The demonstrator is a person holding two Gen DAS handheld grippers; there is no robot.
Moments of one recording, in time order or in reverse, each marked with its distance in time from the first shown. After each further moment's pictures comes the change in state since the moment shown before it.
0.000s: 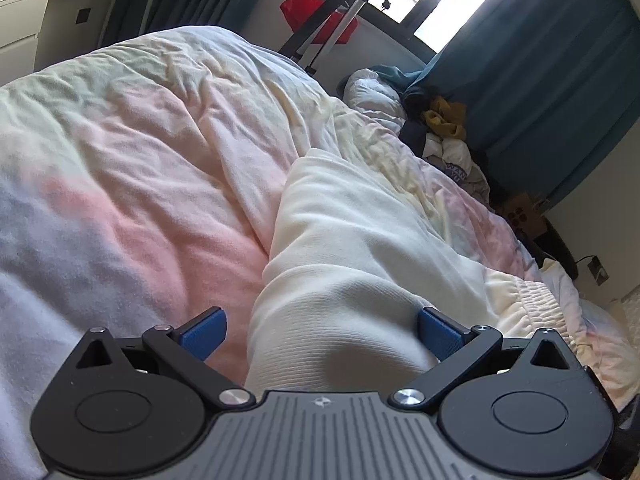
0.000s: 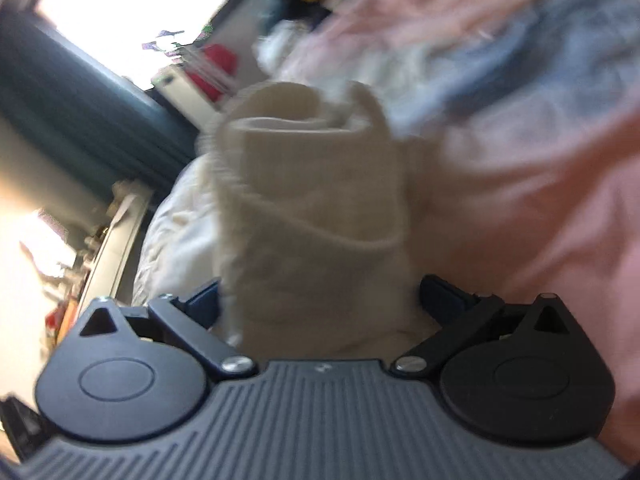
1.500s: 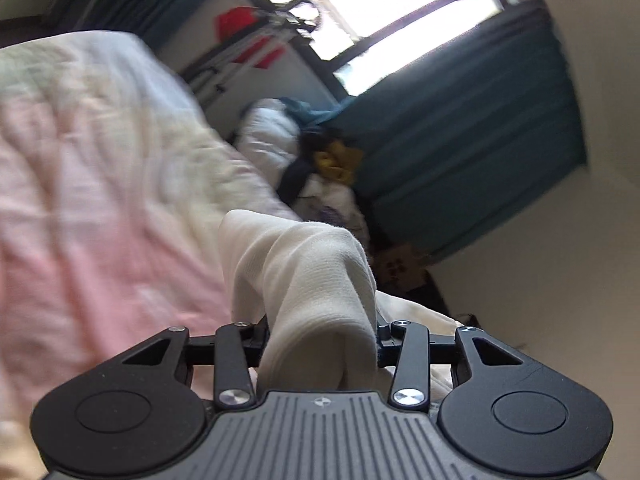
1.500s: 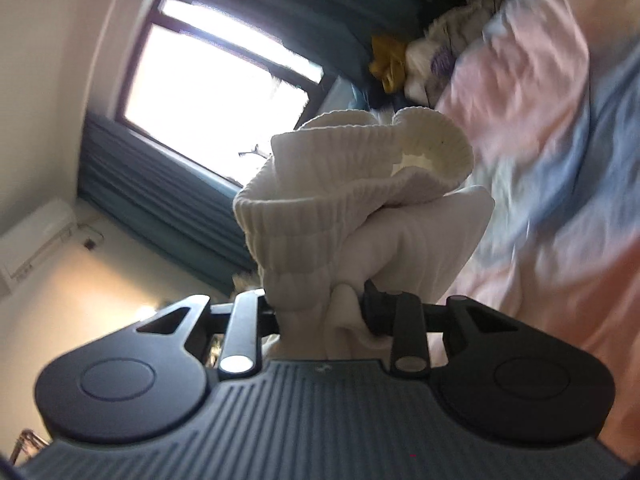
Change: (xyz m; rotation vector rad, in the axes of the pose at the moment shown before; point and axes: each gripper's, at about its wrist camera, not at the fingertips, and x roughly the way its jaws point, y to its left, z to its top) left arm -0.019 -0.121 0.041 -0.157 -0.089 -0.370; right arm -0.135 0.019 0.063 0.077 -0.284 0.361
